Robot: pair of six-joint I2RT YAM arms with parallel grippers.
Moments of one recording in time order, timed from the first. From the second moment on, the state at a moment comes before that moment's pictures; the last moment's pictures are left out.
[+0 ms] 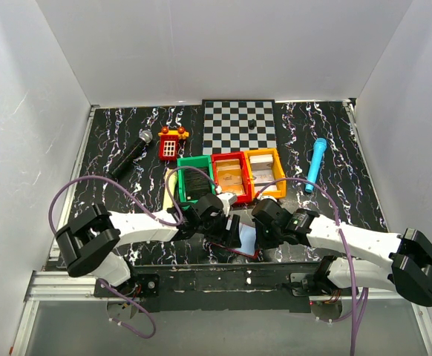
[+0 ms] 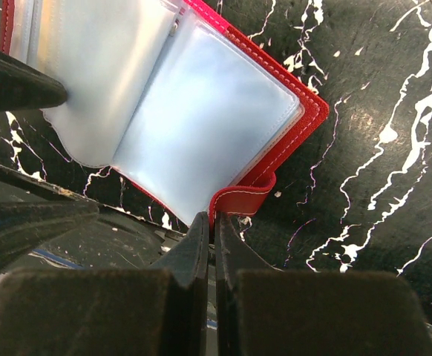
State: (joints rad) left arm -1.03 1.49 0.67 0.01 0.22 -0.65; right arm 1.01 1.12 0.59 -0.59 0.03 0.76
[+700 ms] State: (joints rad) left arm -1.13 1.64 0.81 0.02 0.37 -0.52; right arm 1.01 1.10 0.57 -0.59 0.03 0.77
